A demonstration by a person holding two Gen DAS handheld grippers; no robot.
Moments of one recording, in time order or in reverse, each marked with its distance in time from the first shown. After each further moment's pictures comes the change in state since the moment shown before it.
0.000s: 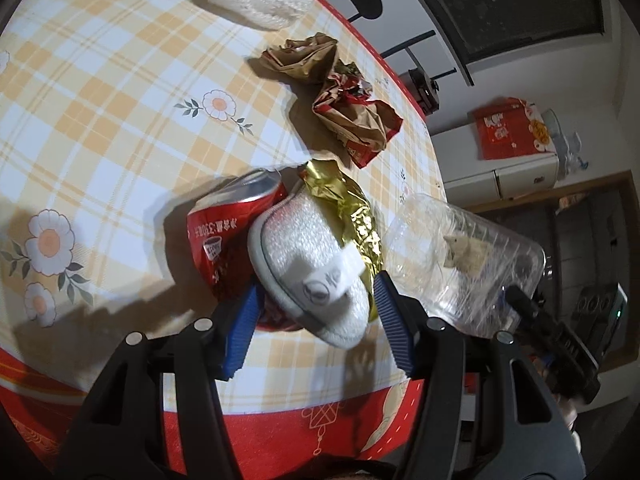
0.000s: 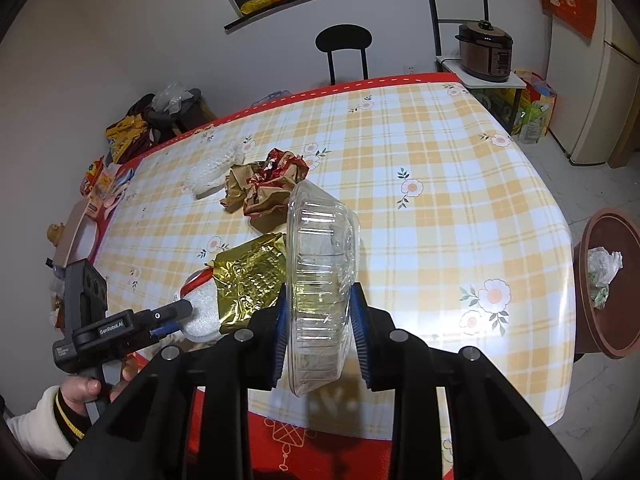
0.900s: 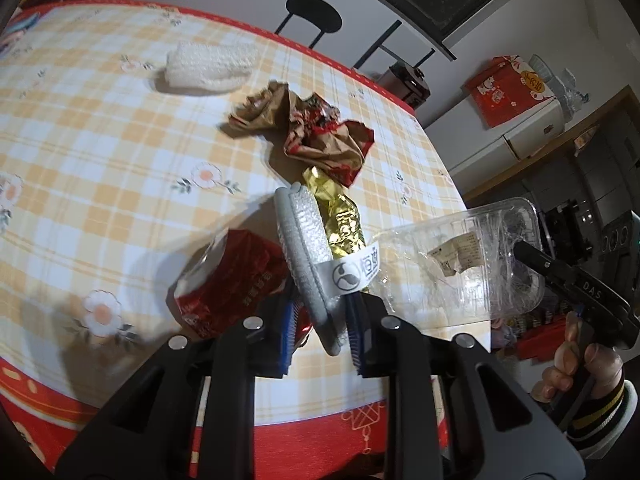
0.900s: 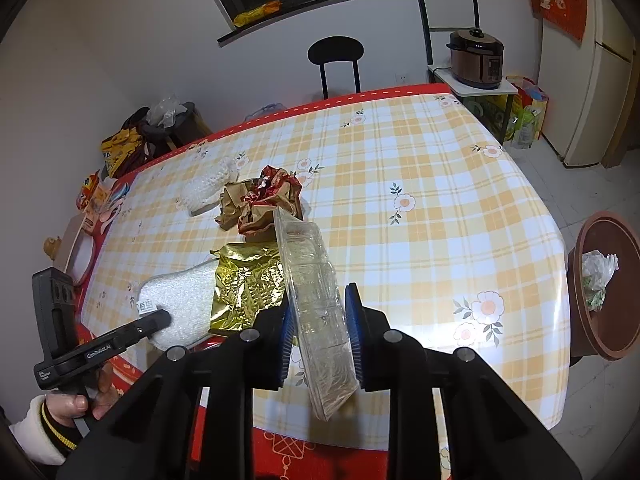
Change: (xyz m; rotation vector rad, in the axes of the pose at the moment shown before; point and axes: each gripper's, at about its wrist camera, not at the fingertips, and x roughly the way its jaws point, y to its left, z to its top) left arm -0.032 -0.046 0.000 0.291 -0.092 0.159; right arm -0.005 -0.004 0.009 0.020 -0.046 -0.009
